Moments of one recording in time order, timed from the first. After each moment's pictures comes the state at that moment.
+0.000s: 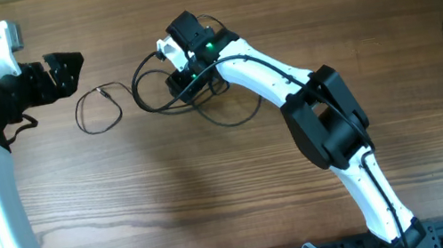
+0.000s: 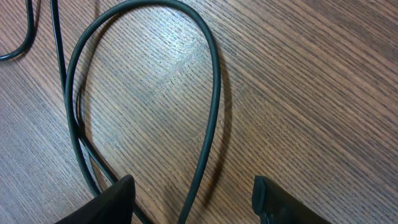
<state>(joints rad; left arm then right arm) 0.37 1.46 1.41 -0.77 0.68 0.11 0.63 2.40 1.93 -0.65 -0.26 -0.05</state>
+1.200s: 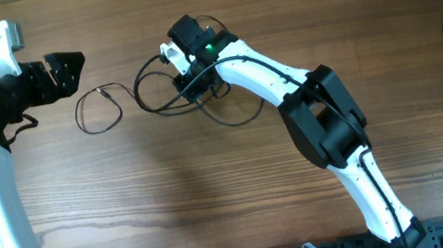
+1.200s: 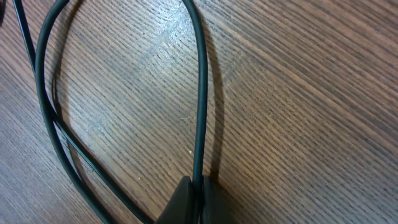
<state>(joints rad) 0.37 1.46 1.41 -0.77 0.70 0.11 0.63 2.42 1.93 -0.69 -0.25 -0.02</state>
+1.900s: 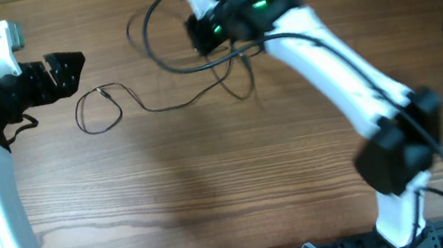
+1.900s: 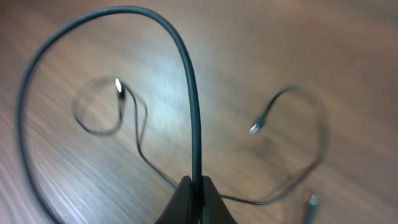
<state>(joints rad) 0.37 1.46 1.41 -0.77 0.70 0.11 0.53 2.02 1.96 -0.80 -0.23 0.06</state>
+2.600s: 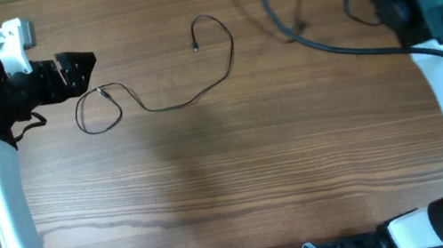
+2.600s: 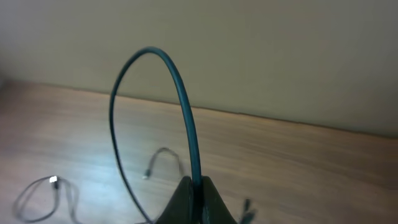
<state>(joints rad) 0.32 1.46 1.41 -0.79 0.71 0.11 0.23 1.61 1.98 -0.90 -0.04 0.07</state>
